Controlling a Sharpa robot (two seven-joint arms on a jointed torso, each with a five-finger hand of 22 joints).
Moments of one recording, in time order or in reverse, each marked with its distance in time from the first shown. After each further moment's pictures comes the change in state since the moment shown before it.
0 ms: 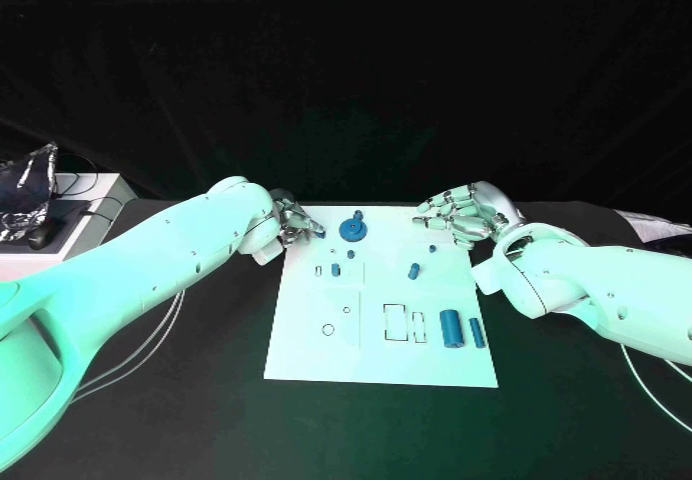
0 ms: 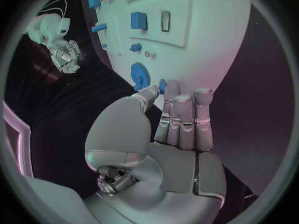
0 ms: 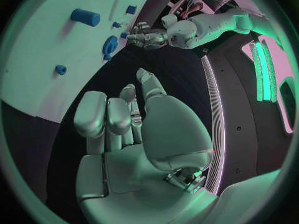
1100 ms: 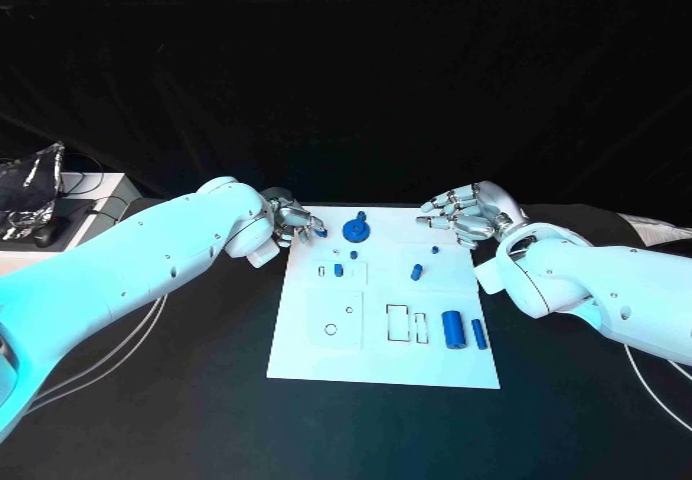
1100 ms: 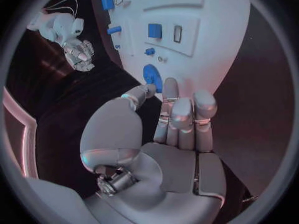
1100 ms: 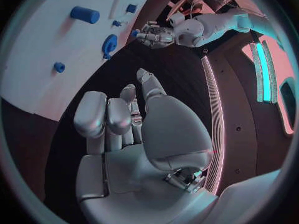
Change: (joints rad) left arm -0.002 -0.127 -0.002 0.199 0.058 -0.040 0.001; left_hand -0.142 -0.068 0.012 -0.098 0.503 0.107 -0.010 -0.043 0.073 0.110 -0.019 -0.034 0.000 0.083 -0.039 0.053 0.150 -0.008 0.103 -0.059 0.125 0.086; right arm 0.000 0.000 0.000 -0.010 0.000 0.001 -0.001; right_hand 0.000 0.000 0.000 0.000 0.006 0.000 0.000 0.000 0.000 0.000 0.000 0.000 0.000 0.000 0.000 0.000 0.000 0.000 0.000 0.000 0.000 0.001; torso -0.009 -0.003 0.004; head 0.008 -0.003
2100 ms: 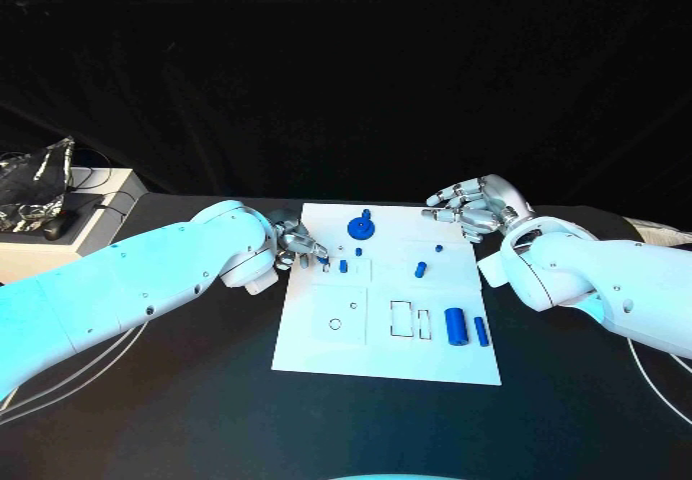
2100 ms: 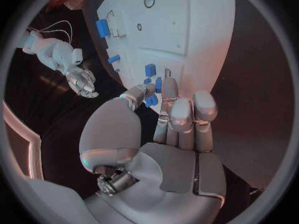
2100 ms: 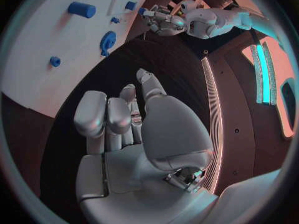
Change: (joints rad) left arm -0.045 -0.121 -0.056 0.266 -0.103 -0.064 -0.088; left_hand -0.013 -0.013 -0.001 -0.001 0.049 0.024 -0.013 -0.023 0.059 0.024 -0.007 -0.013 0.013 0.012 -0.002 0.004 0.021 -0.002 0.019 -0.012 0.022 0.017; right arm -0.003 0.003 0.000 -0.021 0.001 -0.002 0.004; right_hand -0.004 0.004 0.003 0.003 0.000 0.000 0.000 0.000 -0.001 0.000 0.000 -0.010 -0.006 0.000 0.000 -0.011 -0.014 0.000 0.000 0.000 -0.014 0.000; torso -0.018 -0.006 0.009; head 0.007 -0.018
